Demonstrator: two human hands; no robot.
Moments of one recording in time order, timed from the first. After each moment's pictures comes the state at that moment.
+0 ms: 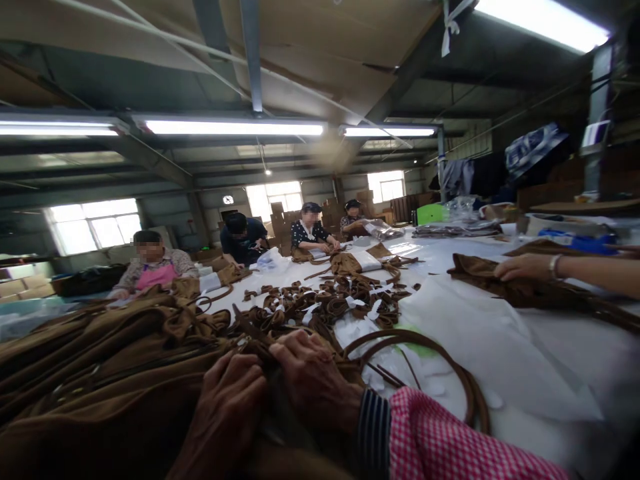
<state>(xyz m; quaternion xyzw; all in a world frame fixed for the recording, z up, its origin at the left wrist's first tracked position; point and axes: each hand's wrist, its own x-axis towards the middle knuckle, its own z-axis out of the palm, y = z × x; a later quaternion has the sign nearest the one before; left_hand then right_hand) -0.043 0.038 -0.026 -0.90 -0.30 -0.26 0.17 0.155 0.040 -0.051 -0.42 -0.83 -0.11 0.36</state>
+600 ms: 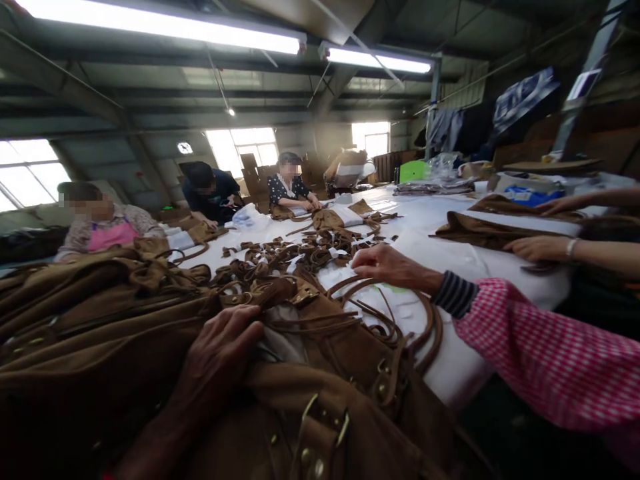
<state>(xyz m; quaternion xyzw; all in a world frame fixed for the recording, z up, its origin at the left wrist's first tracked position) -0.053 0.042 -0.048 -0.92 -0.26 -0.25 0.18 0.331 -0.003 -0.003 -0.54 -0.77 0.12 0.32</state>
